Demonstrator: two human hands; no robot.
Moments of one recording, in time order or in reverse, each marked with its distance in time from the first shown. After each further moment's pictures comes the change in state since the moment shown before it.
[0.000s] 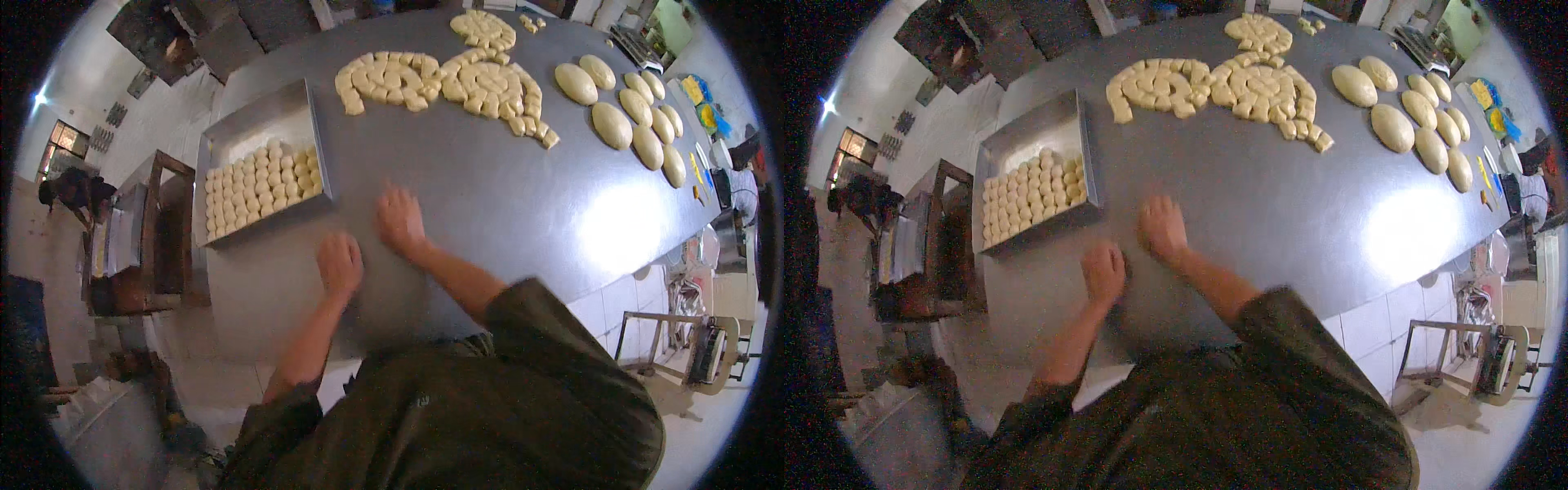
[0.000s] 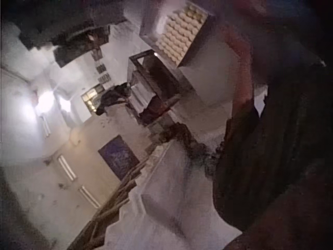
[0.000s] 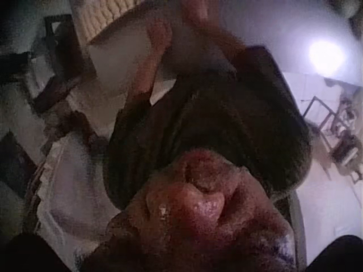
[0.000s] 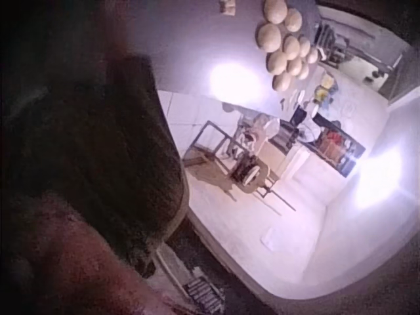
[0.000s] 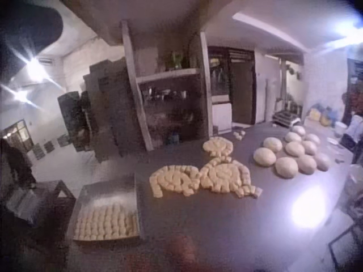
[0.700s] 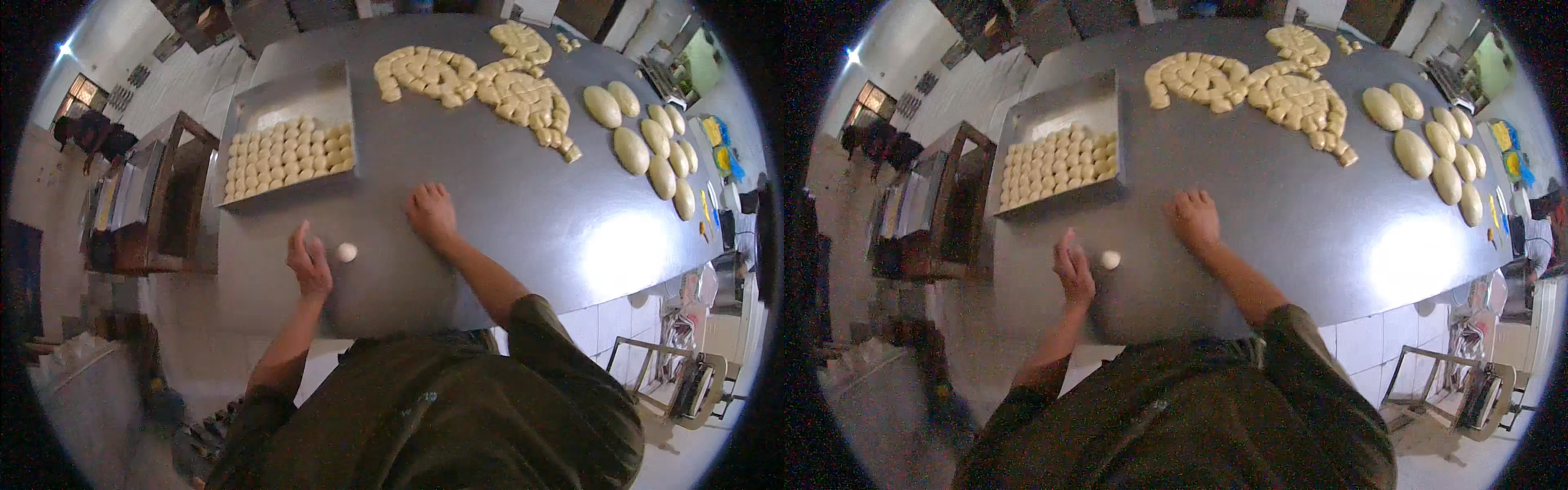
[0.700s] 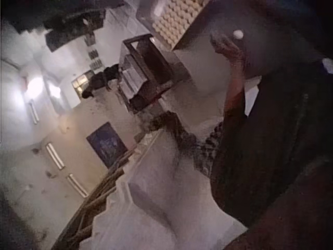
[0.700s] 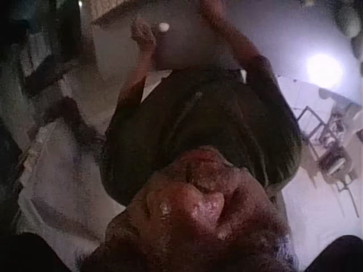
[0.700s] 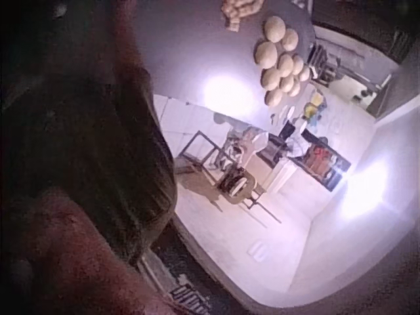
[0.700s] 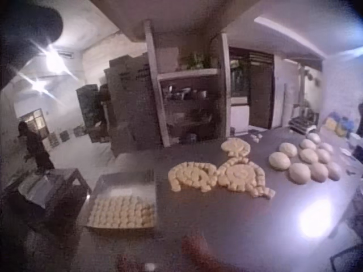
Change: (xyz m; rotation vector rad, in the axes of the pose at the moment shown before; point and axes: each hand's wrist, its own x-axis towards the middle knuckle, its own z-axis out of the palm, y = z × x) left_hand -0.058 -0.054 -0.060 -0.399 0.328 -0.134; right_hand -0.016 0.012 0.008 0.055 0.127 -0.027
